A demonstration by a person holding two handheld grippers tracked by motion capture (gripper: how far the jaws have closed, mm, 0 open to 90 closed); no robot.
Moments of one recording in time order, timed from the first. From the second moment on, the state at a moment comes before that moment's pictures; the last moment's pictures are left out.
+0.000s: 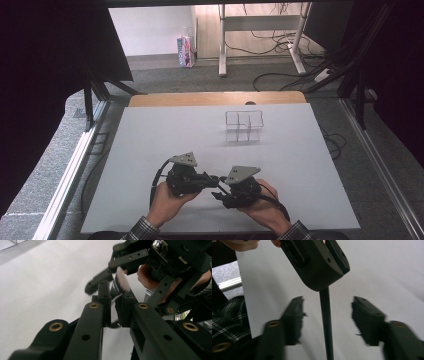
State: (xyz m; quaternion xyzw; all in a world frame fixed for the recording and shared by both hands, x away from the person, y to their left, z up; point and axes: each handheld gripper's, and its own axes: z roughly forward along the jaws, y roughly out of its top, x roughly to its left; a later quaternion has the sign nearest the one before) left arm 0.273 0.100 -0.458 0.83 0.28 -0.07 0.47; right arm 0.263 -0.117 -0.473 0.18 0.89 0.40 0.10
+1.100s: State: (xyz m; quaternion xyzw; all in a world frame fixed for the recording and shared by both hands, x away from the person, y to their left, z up) left arm 0.258 0.116 -0.462 0.85 0.32 0.08 0.42; right arm 0.268 -0.135 -0.461 0.20 0.89 0.41 0.09
